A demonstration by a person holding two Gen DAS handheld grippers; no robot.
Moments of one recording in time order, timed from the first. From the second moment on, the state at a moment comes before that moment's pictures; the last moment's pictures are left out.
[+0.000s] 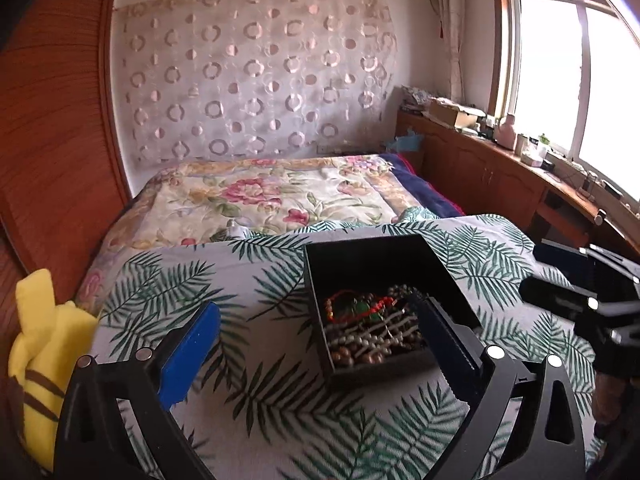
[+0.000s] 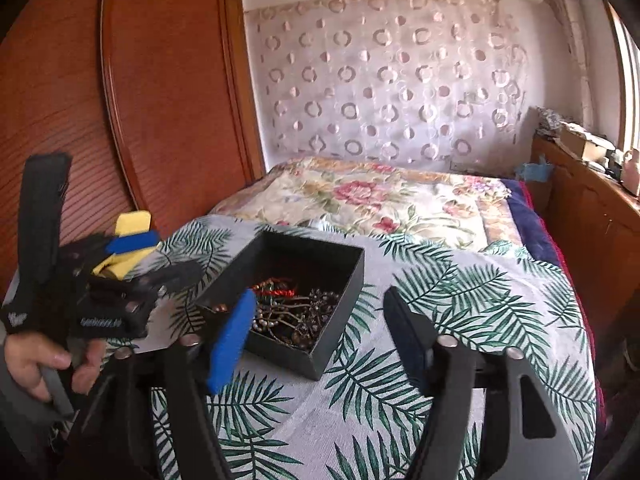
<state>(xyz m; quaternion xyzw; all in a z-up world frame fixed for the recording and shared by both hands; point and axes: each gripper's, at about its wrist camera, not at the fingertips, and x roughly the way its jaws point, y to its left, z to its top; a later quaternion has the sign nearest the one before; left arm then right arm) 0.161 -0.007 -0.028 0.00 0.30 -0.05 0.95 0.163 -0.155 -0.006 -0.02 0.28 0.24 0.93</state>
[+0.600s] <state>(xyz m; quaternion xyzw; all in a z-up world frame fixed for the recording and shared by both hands) 0.082 -0.008 -0.007 0.00 0.26 -0.02 0.97 0.094 -0.183 0.024 0.01 0.20 0.18 0.96</state>
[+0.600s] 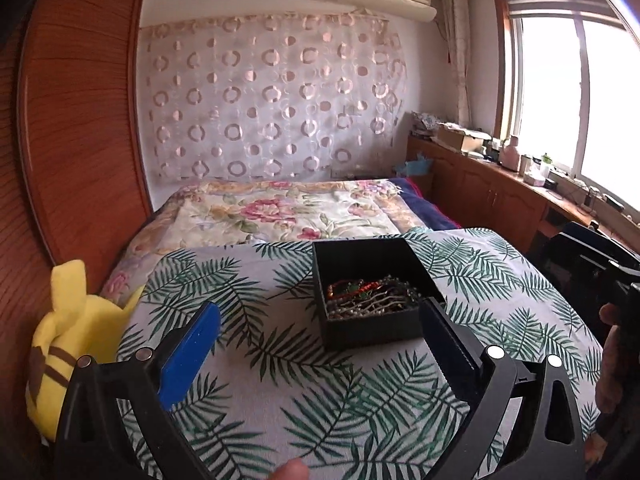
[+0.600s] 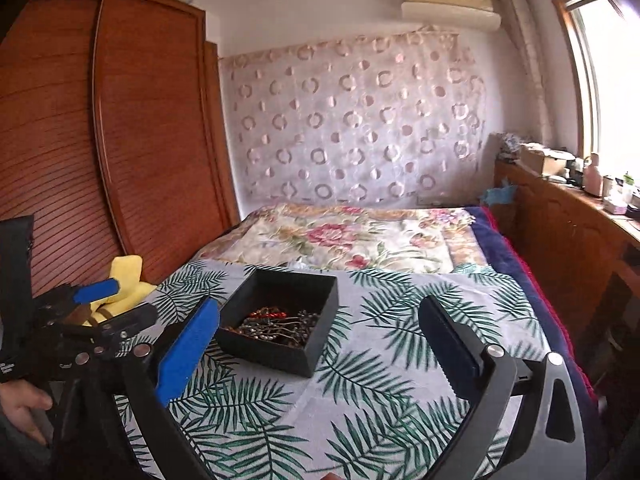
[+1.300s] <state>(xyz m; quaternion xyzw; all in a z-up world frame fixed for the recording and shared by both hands) 0.061 -0.008 -0.018 -0.01 0.25 -0.01 0.97 0.071 -0.192 0.001 0.02 0.21 0.15 0.97</state>
